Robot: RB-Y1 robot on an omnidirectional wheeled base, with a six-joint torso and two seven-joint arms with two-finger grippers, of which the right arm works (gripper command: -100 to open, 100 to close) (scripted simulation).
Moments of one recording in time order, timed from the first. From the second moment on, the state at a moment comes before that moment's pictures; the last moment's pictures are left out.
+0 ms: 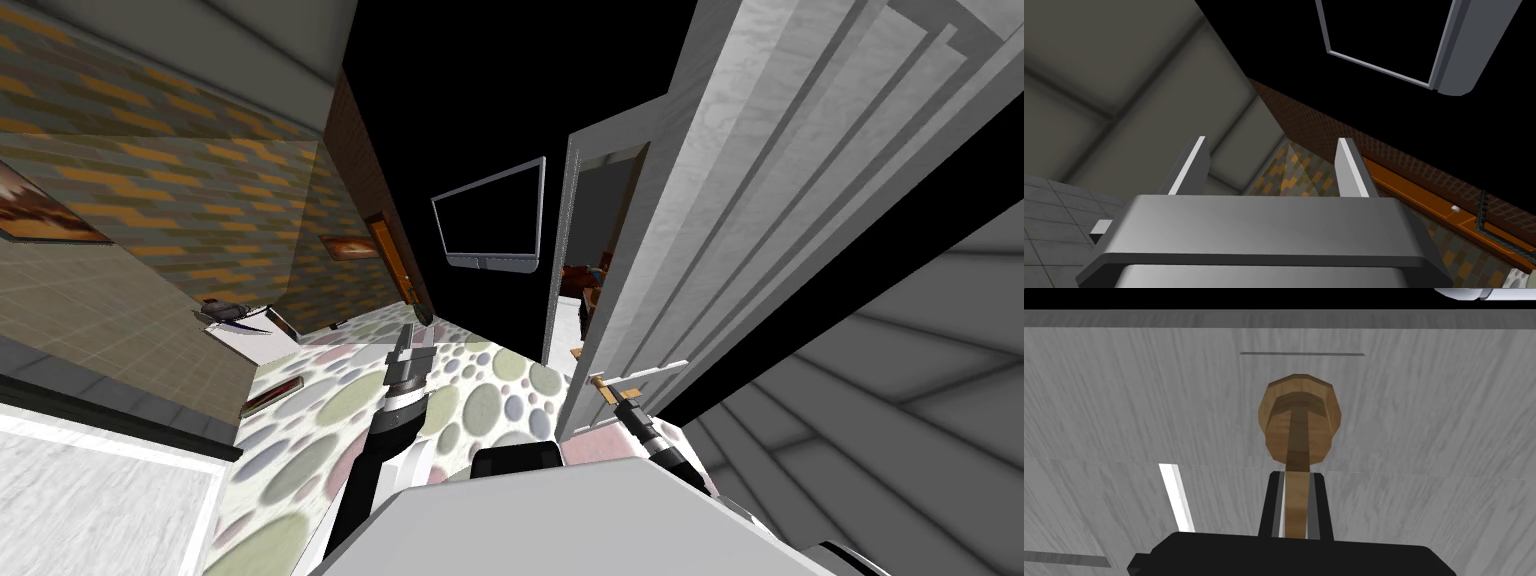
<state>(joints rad) 0.05 -0.49 0.10 -0.33 -0.02 -1.32 -0.48</state>
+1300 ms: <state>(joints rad) -0.01 -0.47 0.10 -0.39 0.04 -1.24 -0.47</state>
